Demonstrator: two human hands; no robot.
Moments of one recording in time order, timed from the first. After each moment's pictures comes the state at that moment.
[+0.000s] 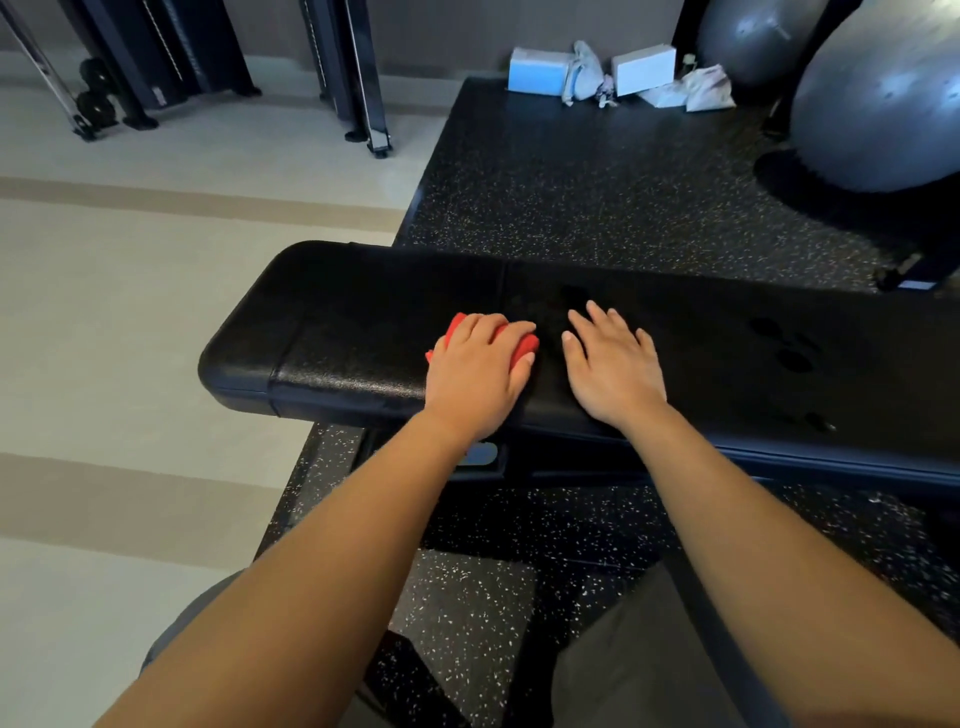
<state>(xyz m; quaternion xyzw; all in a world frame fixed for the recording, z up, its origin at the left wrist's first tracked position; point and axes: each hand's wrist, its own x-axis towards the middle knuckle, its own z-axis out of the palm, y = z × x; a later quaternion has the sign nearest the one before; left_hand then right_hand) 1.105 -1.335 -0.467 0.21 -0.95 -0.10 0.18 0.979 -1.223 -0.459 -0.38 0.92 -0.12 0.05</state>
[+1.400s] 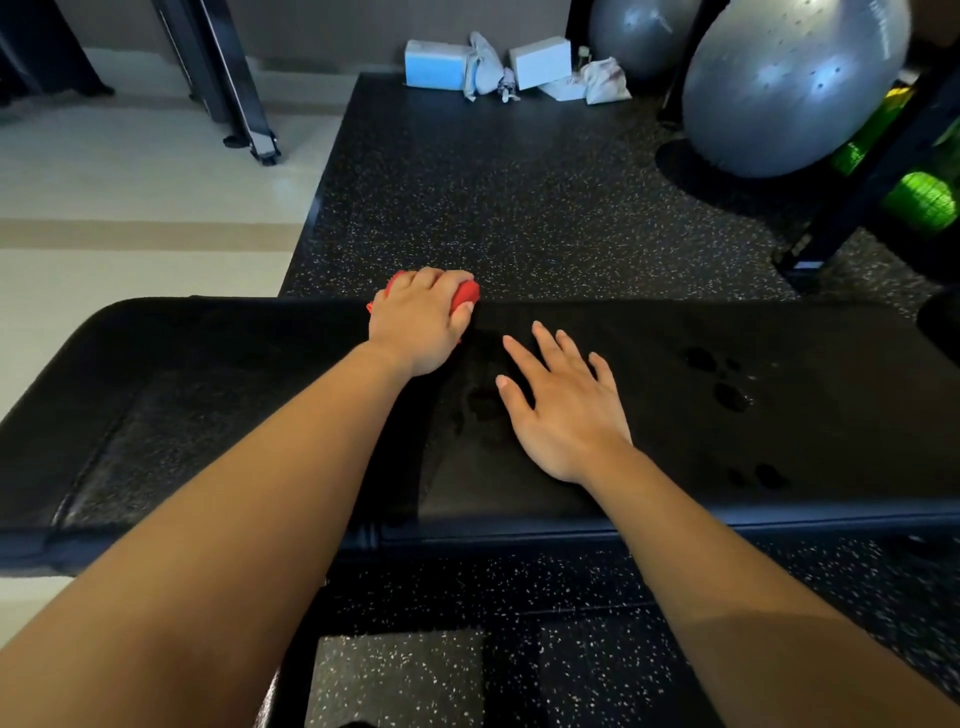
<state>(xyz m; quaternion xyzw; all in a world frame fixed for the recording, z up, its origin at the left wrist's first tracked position) 0.955 -1.407 -0.457 0.20 -0.97 -0.12 0.09 0.936 -1.216 -0.461 -0.37 0.92 -0.09 0.07</state>
